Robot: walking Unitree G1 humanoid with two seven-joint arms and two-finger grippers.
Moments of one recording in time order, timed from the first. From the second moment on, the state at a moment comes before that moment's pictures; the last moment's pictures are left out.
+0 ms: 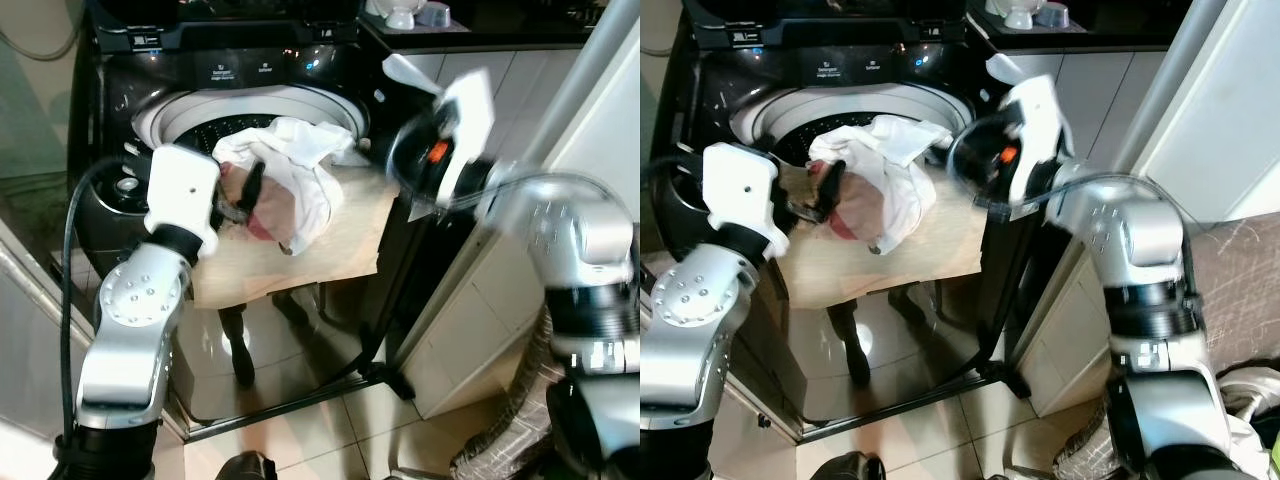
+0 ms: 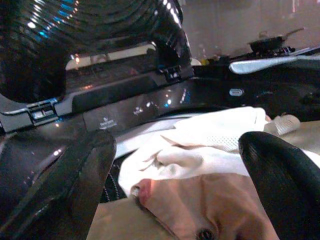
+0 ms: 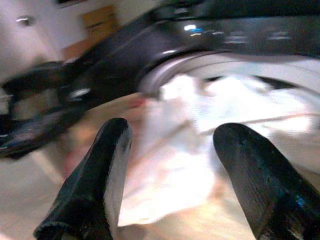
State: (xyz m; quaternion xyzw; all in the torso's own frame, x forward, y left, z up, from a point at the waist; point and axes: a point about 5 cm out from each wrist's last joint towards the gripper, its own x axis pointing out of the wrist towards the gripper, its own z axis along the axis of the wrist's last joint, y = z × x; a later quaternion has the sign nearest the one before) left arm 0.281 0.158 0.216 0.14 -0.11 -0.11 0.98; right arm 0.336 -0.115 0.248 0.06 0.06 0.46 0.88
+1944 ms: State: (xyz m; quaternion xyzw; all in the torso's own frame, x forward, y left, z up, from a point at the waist) left arm 0.282 0.121 0.217 0.12 -0.13 -0.13 0.98; right arm 0.405 -0.087 0.209 -0.06 -0.10 0.10 0.99
